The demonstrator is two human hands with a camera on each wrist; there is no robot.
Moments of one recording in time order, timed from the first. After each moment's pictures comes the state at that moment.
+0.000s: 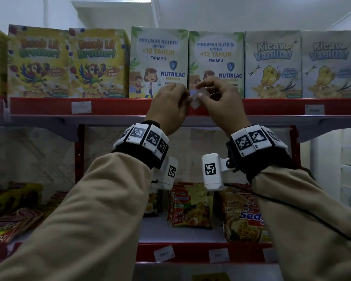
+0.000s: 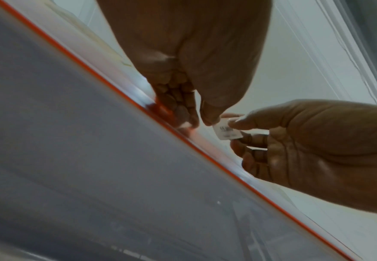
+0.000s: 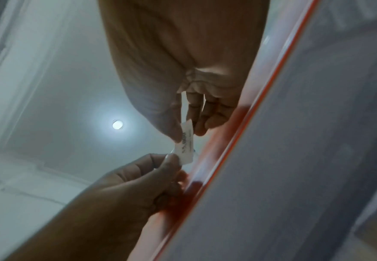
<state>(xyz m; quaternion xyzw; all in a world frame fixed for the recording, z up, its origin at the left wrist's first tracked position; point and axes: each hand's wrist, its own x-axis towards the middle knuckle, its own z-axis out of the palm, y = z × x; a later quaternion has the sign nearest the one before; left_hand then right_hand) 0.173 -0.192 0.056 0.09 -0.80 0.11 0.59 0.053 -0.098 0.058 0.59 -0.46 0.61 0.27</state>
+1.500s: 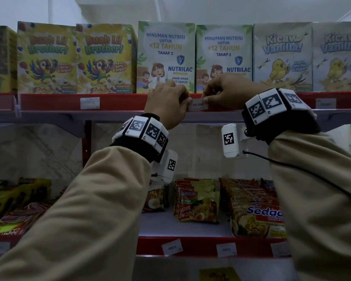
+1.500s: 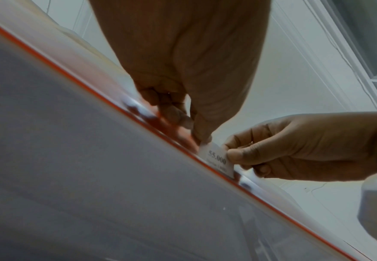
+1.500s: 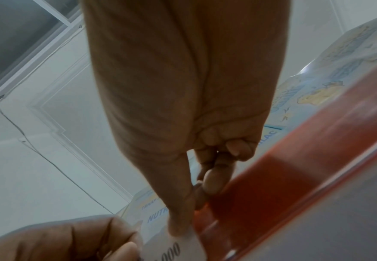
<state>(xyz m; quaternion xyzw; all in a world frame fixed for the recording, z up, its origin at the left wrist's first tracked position) 0.192 -0.195 0.058 0.21 -0.81 0.16 0.52 0.057 -0.079 0.098 0.63 -0.68 0.25 0.29</state>
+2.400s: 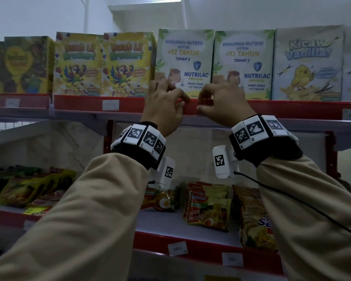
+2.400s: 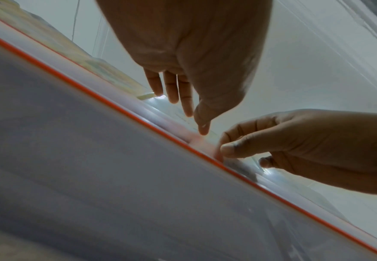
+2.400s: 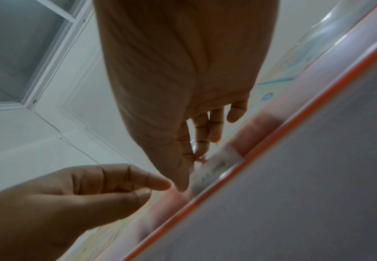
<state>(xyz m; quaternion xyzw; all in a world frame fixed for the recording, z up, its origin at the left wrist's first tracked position) 0.222 -0.202 0.047 0.23 -0.75 0.20 0.58 0.078 -0.114 0.078 0.61 -0.61 0.33 0.38</state>
